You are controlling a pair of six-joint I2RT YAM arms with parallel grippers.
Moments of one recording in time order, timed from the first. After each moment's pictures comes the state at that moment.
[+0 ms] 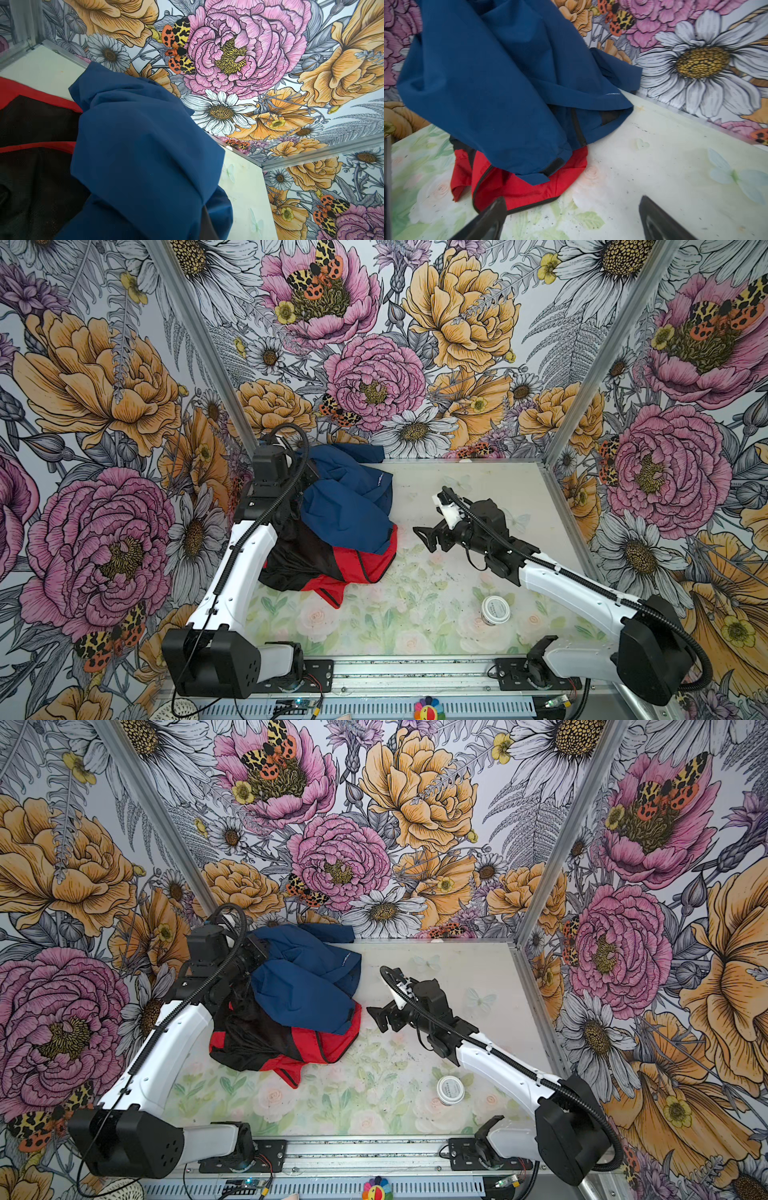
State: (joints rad) left arm -0.05 1.30 1.29 -0.35 0.12 -0.66; right arm 0.65 1.30 0.84 0.06 -0.23 0.00
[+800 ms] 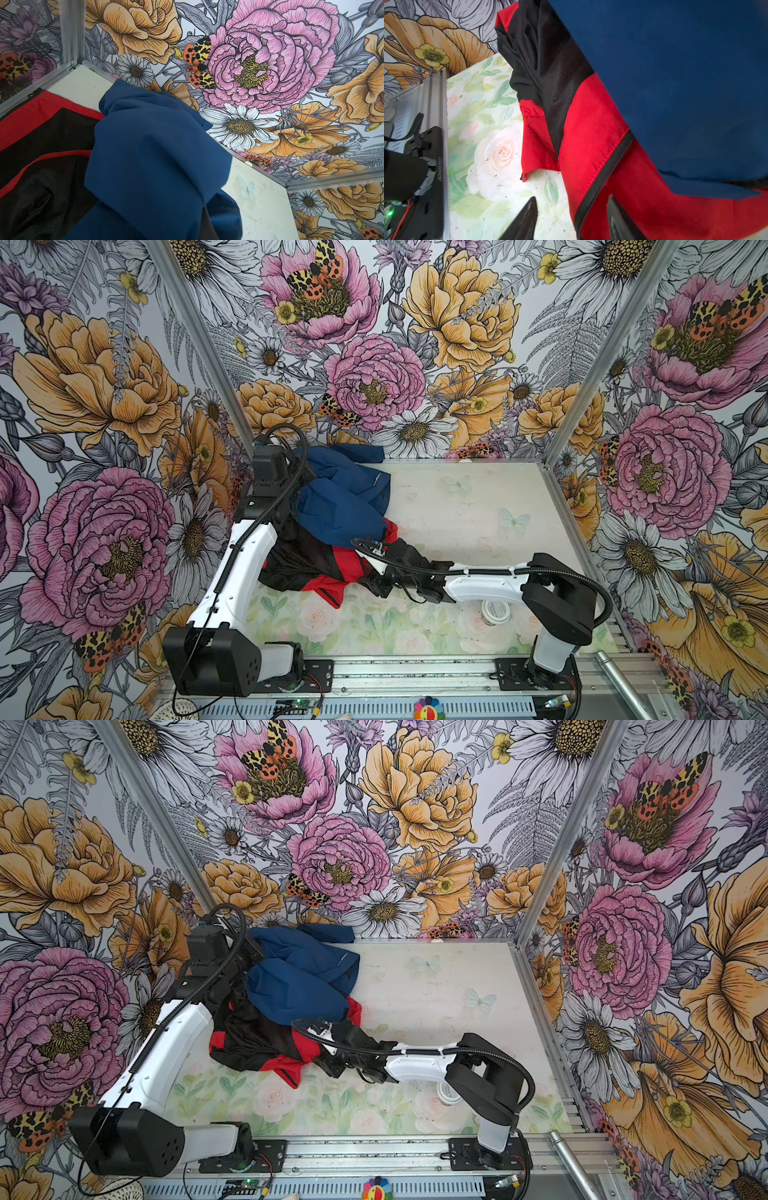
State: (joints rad) left arm -0.05 1.30 1.28 -0.35 -0.01 -0.63; right arm 1.04 1.78 1.01 0.18 -0.13 0.14
